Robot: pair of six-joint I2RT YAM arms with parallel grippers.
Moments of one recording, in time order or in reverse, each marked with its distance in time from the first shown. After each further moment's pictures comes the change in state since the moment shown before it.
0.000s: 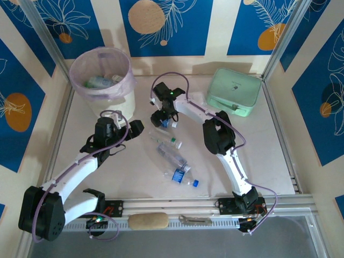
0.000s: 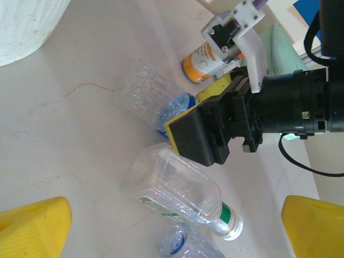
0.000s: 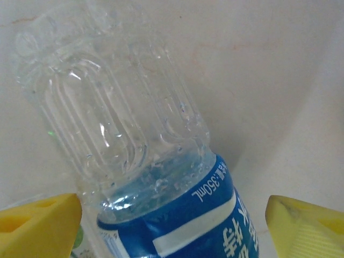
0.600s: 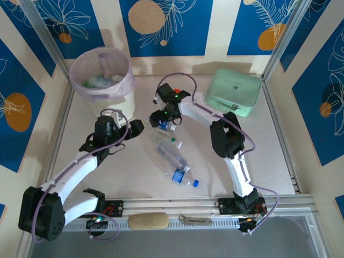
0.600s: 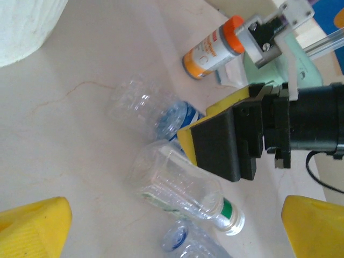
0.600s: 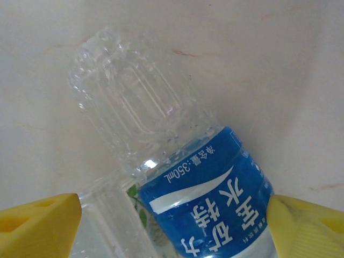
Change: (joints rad) left arm 0.000 0.000 0.023 -0.051 0.002 0.024; right arm 0.002 -0.157 -0.201 0.102 -0.104 0.203
